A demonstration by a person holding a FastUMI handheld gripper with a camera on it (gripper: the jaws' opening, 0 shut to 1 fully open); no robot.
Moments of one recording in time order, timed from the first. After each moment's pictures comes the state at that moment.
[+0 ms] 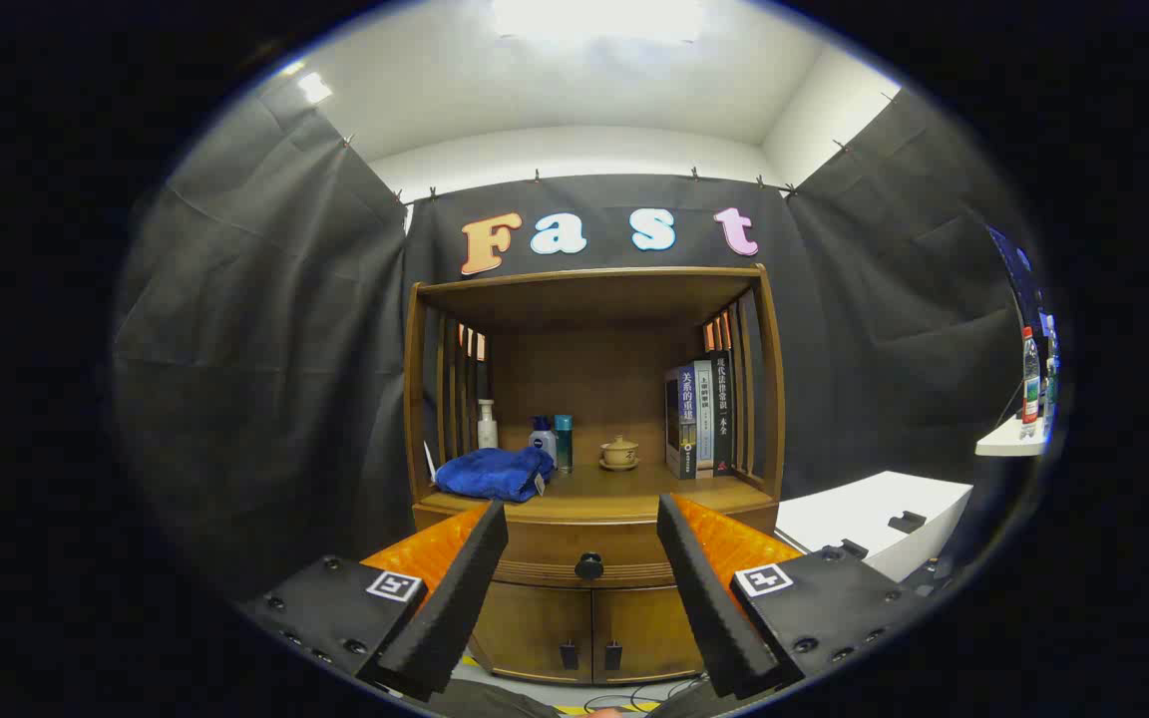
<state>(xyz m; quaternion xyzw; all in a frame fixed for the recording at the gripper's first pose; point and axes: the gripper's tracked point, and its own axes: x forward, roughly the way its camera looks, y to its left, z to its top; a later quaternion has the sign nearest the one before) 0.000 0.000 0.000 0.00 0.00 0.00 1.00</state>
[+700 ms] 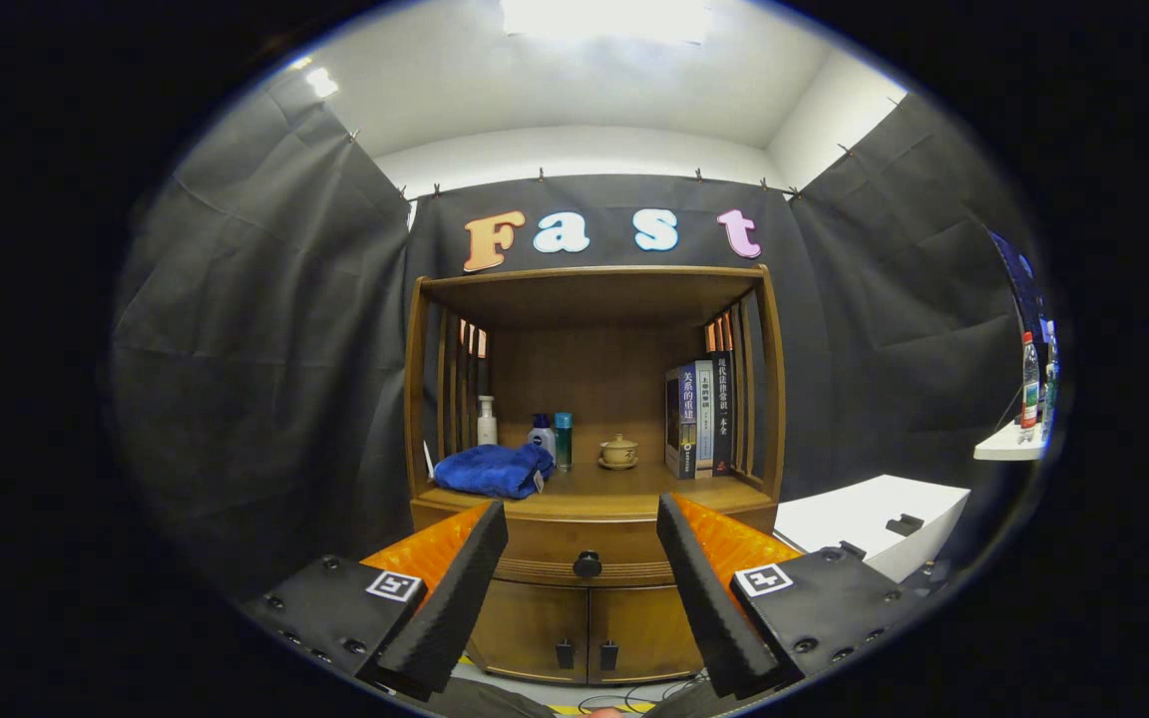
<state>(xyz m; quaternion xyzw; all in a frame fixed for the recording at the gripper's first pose) 0.001 0.005 -0.008 -0.01 0.00 0.00 1.00</state>
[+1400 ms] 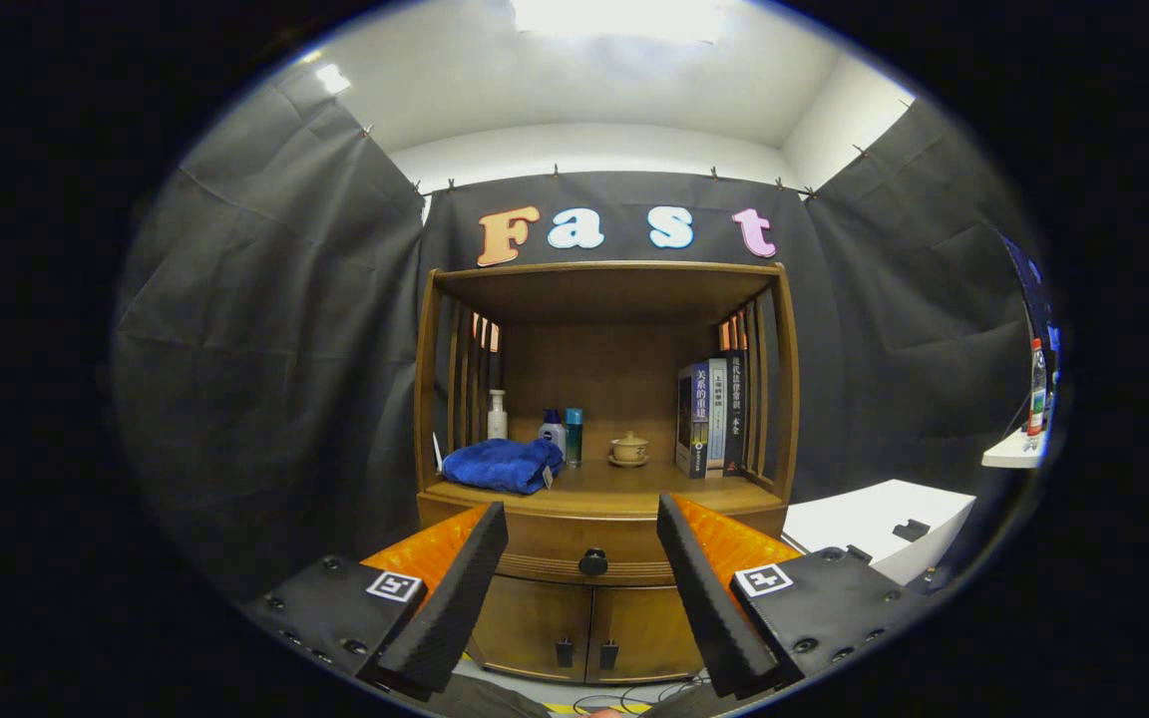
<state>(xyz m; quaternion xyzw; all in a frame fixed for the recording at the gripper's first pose) 0.012 0.007 -0.009 -0.02 0.01 0.01 1.00</state>
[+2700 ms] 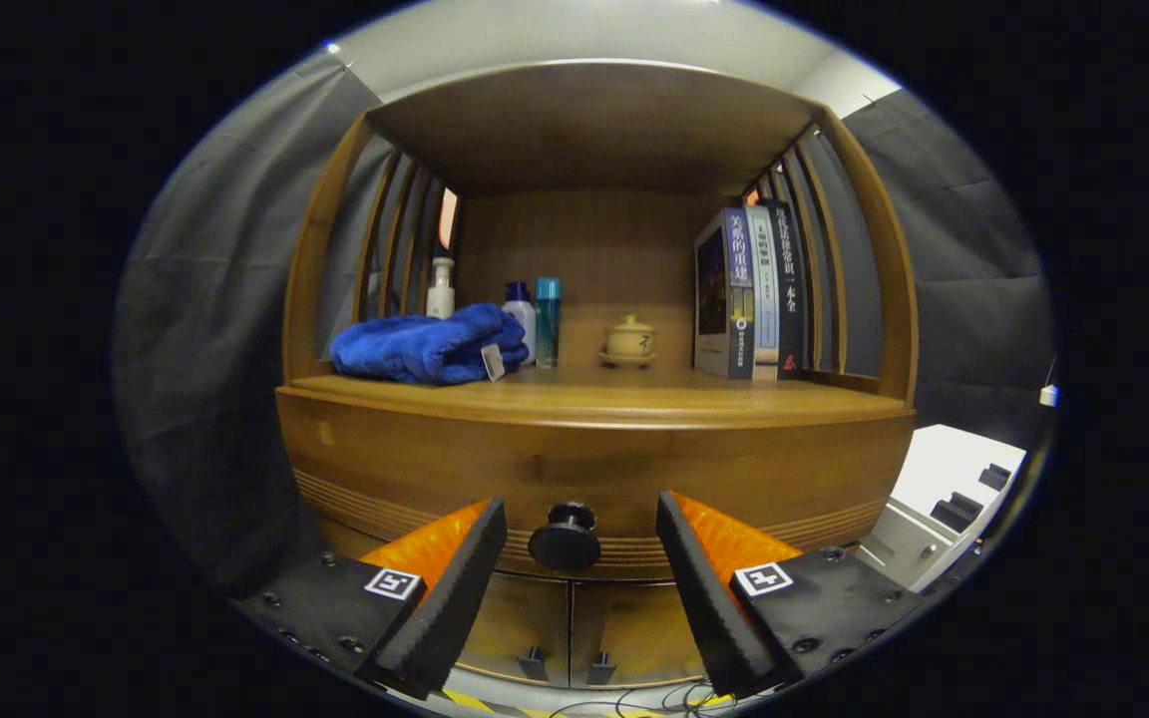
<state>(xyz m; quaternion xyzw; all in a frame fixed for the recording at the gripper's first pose) 0.230 -0.025 -0.226 -0.03 0.12 -0.01 0.99</state>
